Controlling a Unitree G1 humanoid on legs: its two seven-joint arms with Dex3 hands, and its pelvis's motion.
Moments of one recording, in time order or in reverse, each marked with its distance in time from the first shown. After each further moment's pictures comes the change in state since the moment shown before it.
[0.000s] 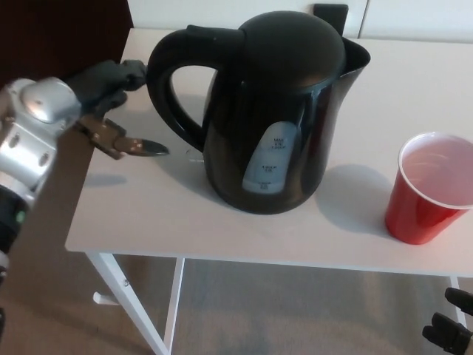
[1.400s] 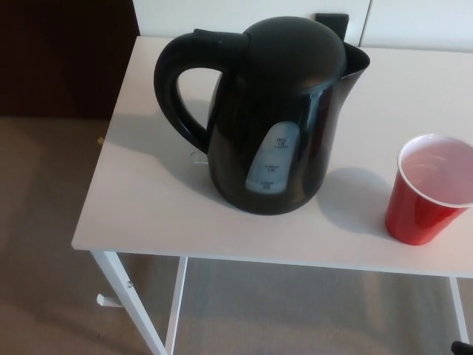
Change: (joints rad) left_arm 0.922 -0.056 0.638 0.347 -0.176 -0.305 0.068; right_arm 0.128 0.010 -0.016 0.023 0.001 0.003 -0.001
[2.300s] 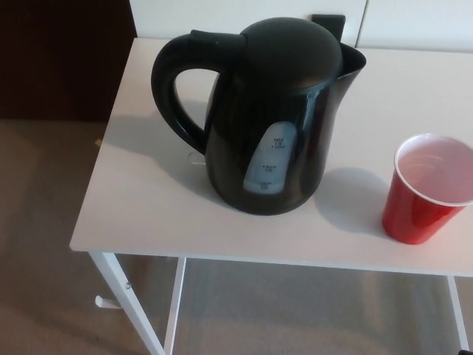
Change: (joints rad) left_arm -0.015 -0.061 -0.010 0.324 -0.004 -0.268 0.229; right_arm 0.016 -0.004 -0.024 0.006 0.000 -0.003 -0.006
